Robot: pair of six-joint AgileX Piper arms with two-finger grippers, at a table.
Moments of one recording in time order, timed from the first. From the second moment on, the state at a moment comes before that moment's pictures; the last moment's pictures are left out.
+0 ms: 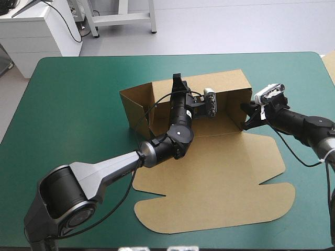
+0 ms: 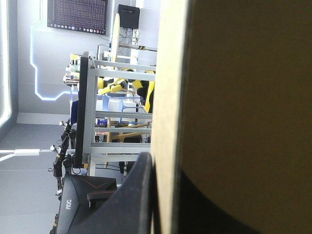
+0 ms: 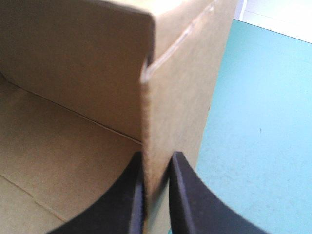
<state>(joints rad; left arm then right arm) -0.95 1.94 -1.50 1.60 0.76 -0.48 -0.13 1.55 -0.92 1.52 0.63 -1.89</state>
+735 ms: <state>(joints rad) -0.95 1.94 -1.50 1.64 0.73 -0.48 -0.03 1.42 -0.92 1.09 0.46 -1.40</state>
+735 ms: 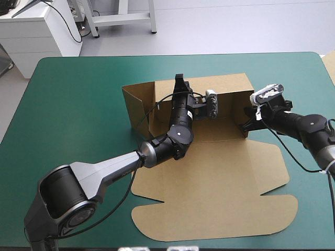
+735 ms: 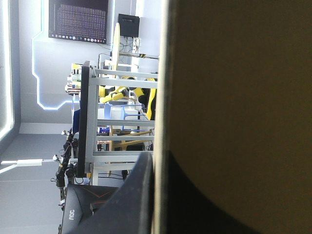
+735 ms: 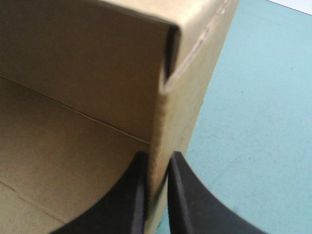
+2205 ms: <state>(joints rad) -1.10 1.84 -1.49 1.70 0.75 -0.50 0.00 1.53 -1.07 0.82 0.43 -0.95</state>
